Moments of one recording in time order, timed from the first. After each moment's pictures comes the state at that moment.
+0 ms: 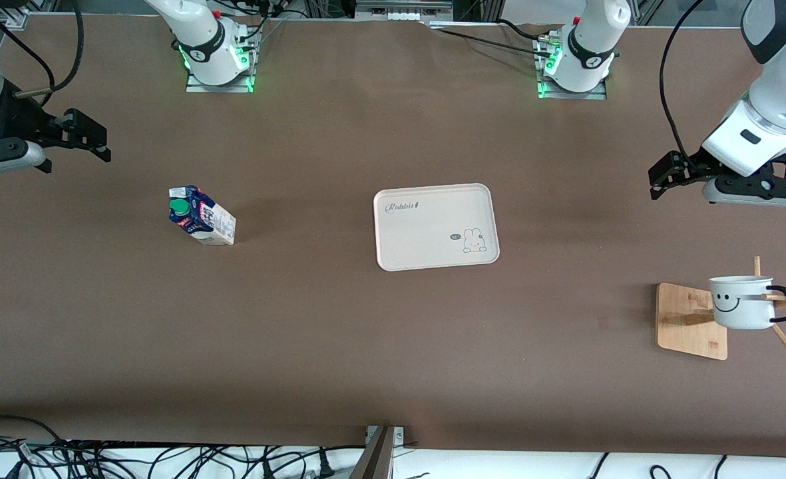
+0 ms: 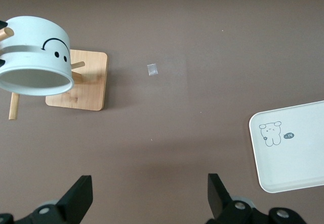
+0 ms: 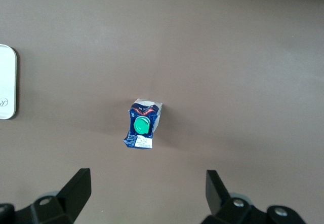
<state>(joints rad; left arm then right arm) -0.09 -0.04 0.01 -1.83 0.04 1.88 -0.01 -0.01 -0.01 0.07 -1.63 0.02 1.62 -0.15</state>
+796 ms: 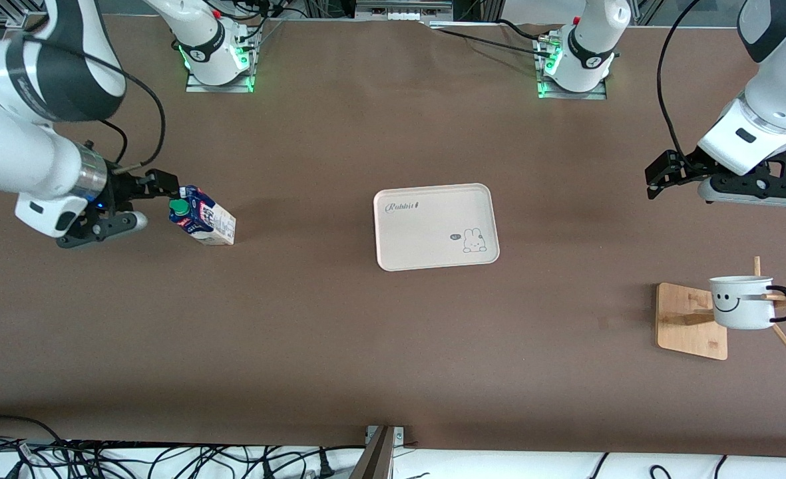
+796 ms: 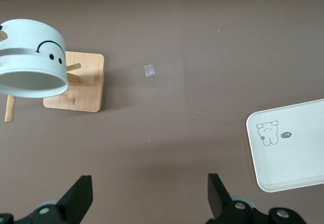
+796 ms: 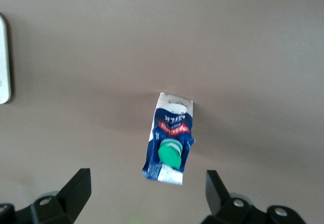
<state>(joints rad) -0.09 -0.04 0.00 -1.82 0.04 1.88 -0.02 0.06 0.23 0.08 -1.66 0.05 1.71 -0.16</state>
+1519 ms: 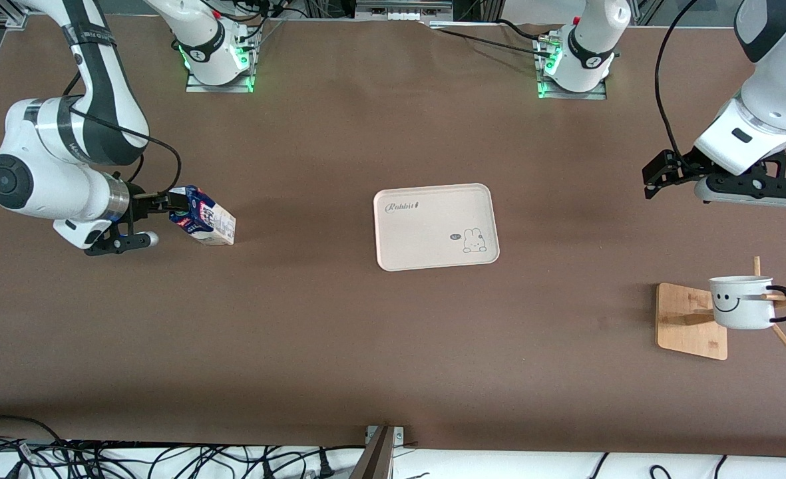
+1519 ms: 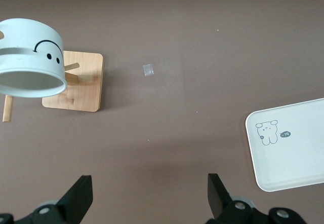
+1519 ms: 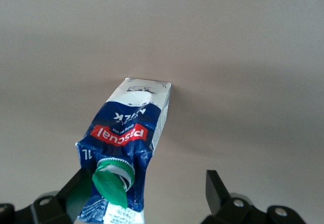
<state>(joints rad) -0.09 -0.04 -0.01 -1.82 0.04 1.88 -0.02 0.05 0.24 0.00 -1.91 0.06 1.89 -0.09</state>
